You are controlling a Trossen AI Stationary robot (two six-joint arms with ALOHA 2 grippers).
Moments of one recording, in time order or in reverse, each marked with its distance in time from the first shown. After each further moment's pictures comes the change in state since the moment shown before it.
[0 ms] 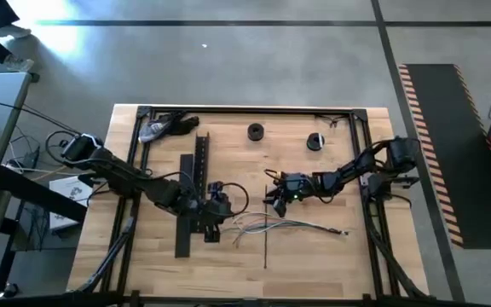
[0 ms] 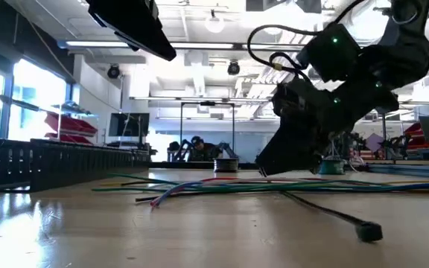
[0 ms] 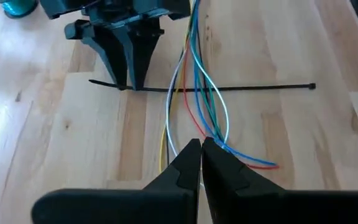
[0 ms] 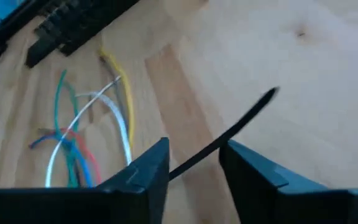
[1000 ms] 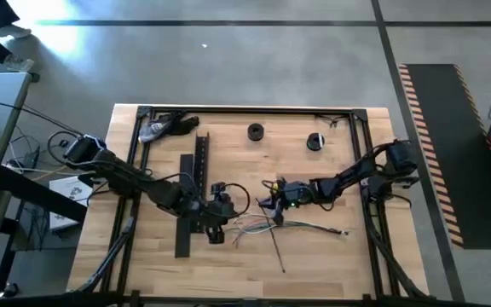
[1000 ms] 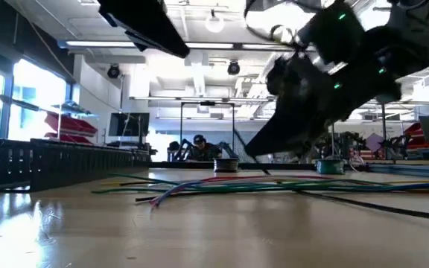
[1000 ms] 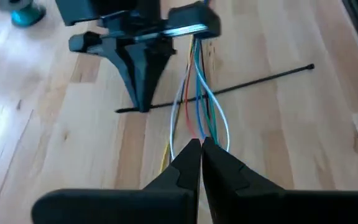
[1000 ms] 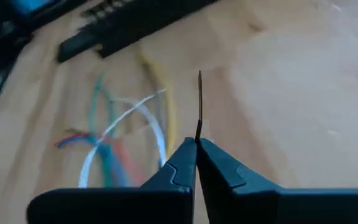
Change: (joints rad) left arm -0.013 0.055 0.000 0.126 -0.024 0.030; right arm 0.119 -0.014 0.043 0.000 0.053 -0.140
